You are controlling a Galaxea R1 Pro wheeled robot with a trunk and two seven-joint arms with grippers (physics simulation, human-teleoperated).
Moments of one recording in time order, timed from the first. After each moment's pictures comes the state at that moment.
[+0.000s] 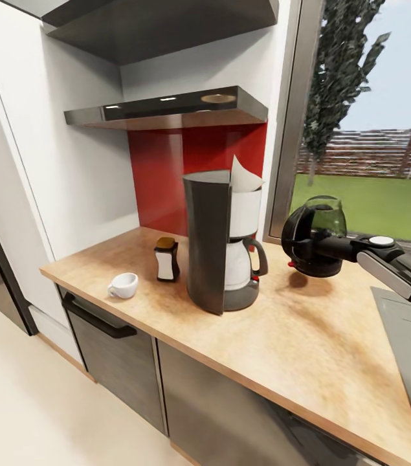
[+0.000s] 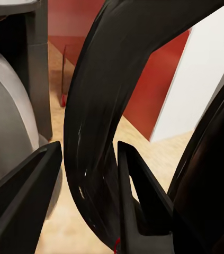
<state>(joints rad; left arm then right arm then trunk) -0.03 0.25 0.31 -0.03 0.44 -0.24 -0.42 -1.24 -0.67 0.94 -0.97 -0.87 0.26 0.38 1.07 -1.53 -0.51</state>
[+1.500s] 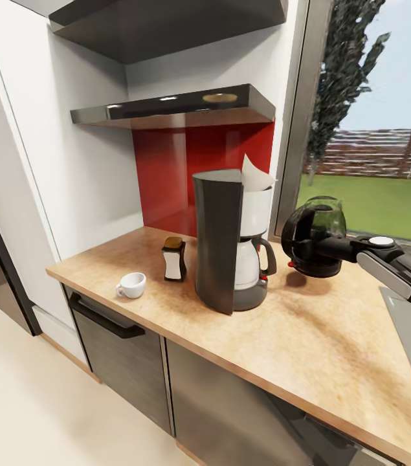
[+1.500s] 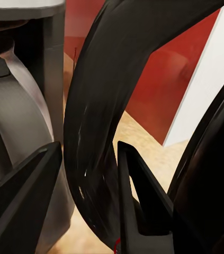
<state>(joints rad) -0.03 0.25 0.31 -0.03 0.44 -0.24 -0.42 -1.24 -0.67 0.94 -0.97 -0.87 0.26 0.38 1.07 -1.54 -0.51</state>
